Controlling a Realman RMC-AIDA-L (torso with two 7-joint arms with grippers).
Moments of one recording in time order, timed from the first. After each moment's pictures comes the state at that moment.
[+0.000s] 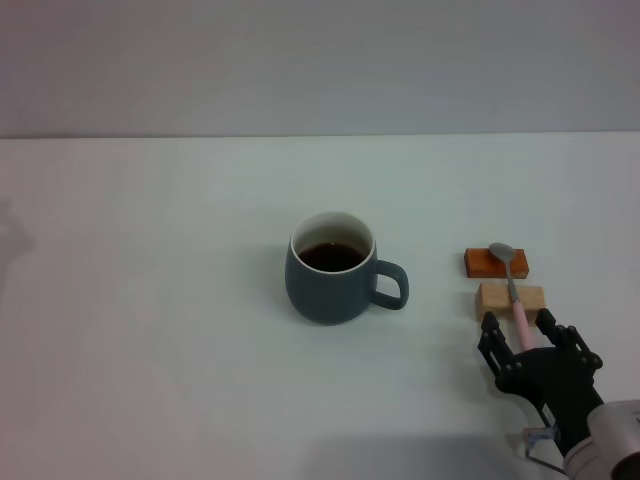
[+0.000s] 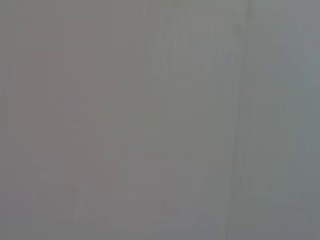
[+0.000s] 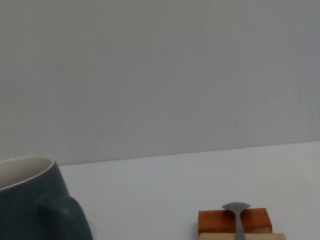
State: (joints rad) left arm -0.27 -2.05 1.48 0.34 -0.24 1.28 -0.35; right arm 0.15 2.07 0.35 0.77 -1.74 -0.98 -0.36
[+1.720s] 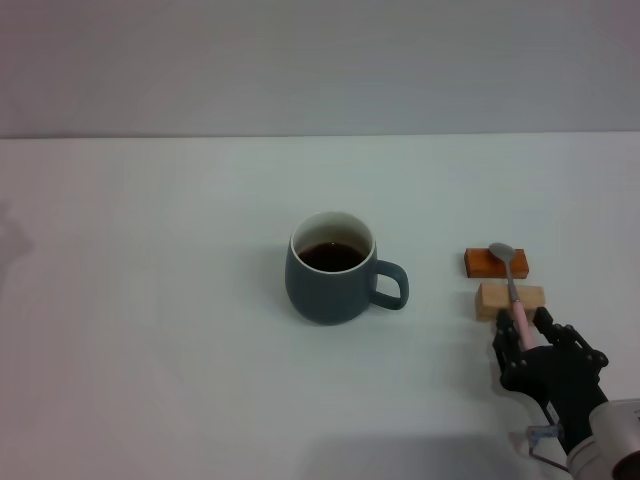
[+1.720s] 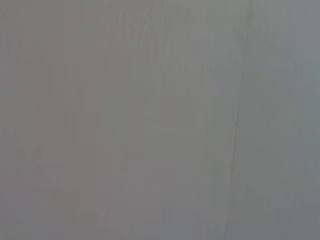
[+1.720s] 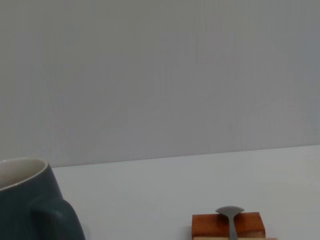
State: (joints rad) left arm -0.27 -2.05 1.48 0.35 -0.24 1.30 -0.36; right arm 0.13 2.07 0.37 0.78 -1.74 -0.98 -0.39
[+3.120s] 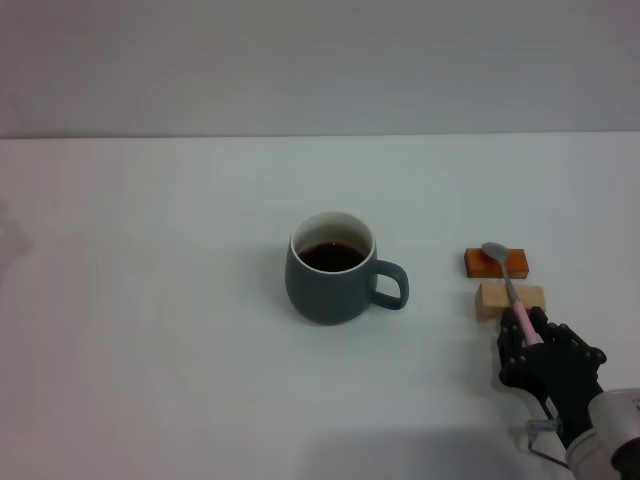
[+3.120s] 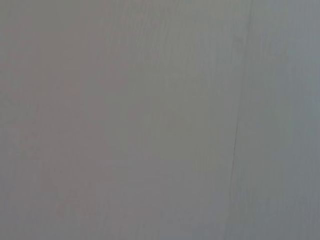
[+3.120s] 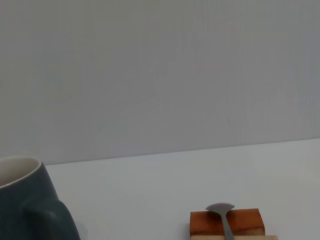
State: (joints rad) left arm -0.26 -2.05 1.48 0.34 -0.24 1.30 -0.37; right arm 0.14 2.06 0.40 0.79 -1.74 -0.94 -0.40
